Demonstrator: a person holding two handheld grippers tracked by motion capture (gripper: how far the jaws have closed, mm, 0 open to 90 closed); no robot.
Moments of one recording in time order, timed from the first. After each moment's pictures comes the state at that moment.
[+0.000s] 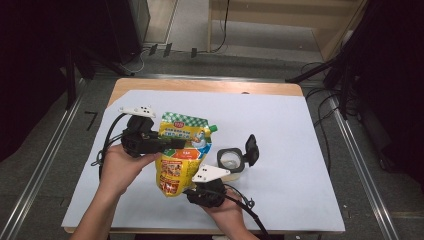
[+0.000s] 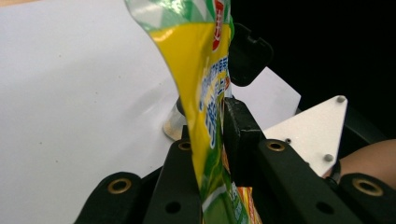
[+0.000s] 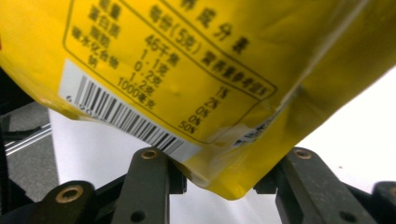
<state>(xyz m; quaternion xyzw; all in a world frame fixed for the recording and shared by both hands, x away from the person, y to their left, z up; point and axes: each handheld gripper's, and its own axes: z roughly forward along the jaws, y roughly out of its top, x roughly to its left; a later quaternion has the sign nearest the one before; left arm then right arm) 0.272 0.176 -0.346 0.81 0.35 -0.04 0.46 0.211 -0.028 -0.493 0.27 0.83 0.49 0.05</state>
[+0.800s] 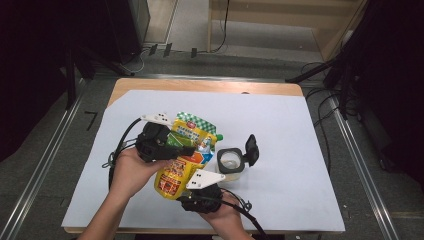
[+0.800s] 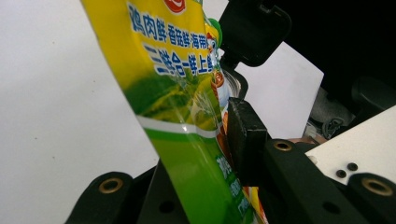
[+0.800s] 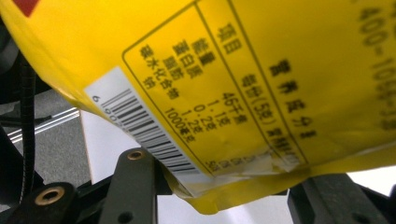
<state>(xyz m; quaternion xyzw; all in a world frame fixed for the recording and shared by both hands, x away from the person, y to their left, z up) 0.269 0.146 -0.358 0.84 0.34 -0.02 0.42 0.198 -0.020 -0.482 0.23 0.84 0.50 0.06</state>
